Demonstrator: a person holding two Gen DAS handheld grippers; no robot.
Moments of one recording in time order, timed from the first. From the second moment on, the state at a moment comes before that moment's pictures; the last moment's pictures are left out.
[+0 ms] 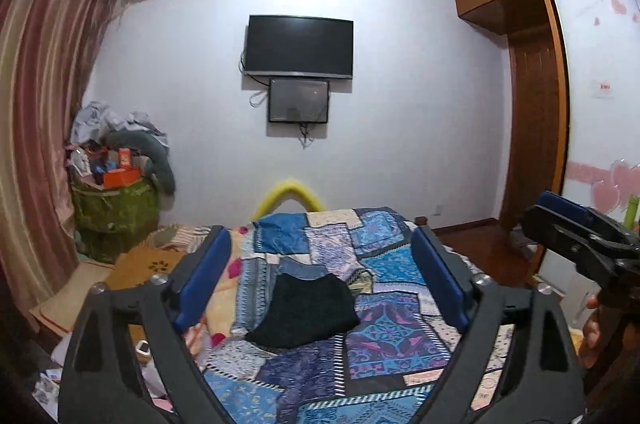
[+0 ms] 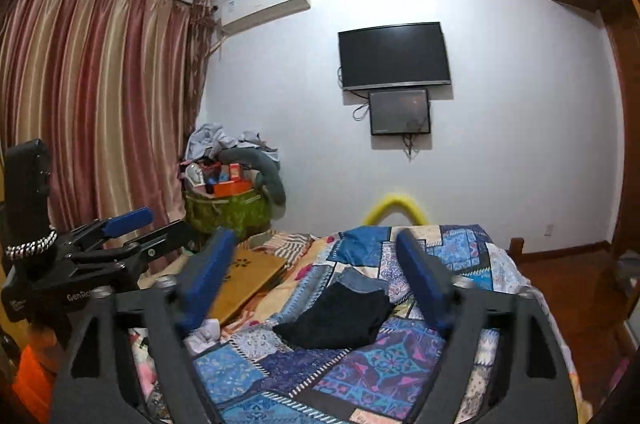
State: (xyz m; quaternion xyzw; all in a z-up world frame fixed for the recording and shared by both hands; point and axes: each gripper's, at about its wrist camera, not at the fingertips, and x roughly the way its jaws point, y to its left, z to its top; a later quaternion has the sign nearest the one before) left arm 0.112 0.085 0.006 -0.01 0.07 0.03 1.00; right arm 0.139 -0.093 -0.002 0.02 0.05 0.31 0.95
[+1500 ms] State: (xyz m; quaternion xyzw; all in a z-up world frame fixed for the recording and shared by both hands) left arm 0.115 0.082 -0.013 -0.01 0.08 0.03 1.00; right arm 0.132 -0.100 -0.016 0.01 0.07 0.29 0.95
